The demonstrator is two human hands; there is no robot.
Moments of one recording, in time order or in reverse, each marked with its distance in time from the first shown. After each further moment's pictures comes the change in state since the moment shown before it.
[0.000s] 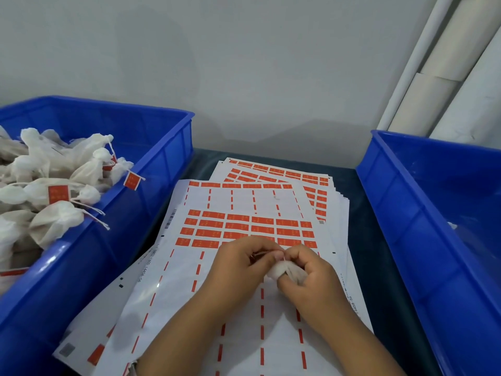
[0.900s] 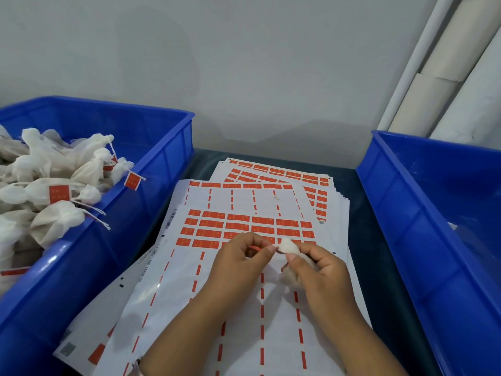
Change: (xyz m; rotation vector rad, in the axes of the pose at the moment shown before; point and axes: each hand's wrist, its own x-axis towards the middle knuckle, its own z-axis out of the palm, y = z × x) left_hand 0.006 0.000 0.008 -0.170 0.131 -0.323; right_hand -0.002 -0.006 0.001 0.280 0.179 0.113
